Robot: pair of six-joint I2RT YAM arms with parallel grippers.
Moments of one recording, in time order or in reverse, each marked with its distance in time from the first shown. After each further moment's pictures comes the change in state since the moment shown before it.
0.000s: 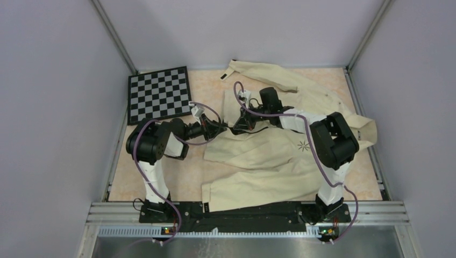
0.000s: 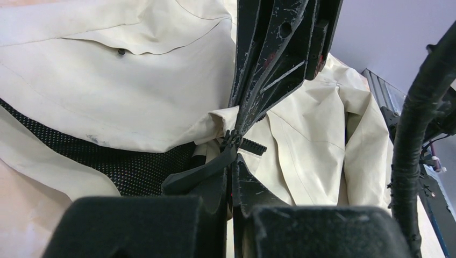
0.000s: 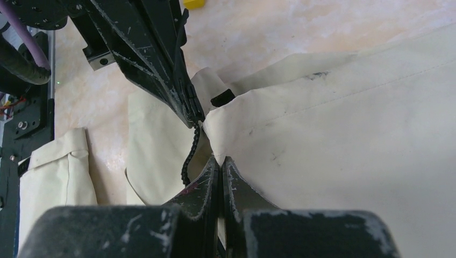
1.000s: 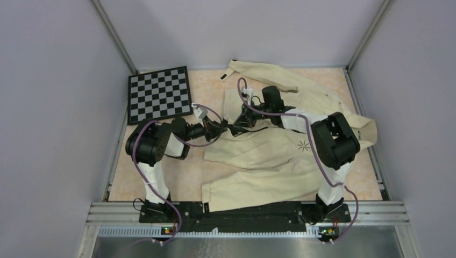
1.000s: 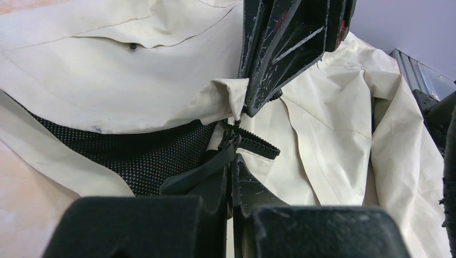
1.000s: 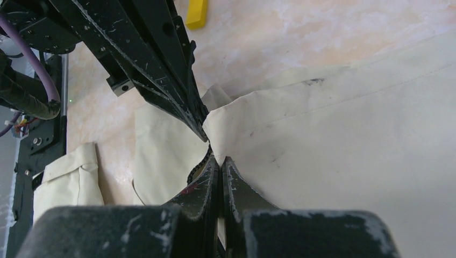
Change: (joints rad) left arm -0.019 -0.022 0.002 -0.117 -0.034 0.169; right arm -0.020 -0.005 -0.015 0.076 -0.016 0.088
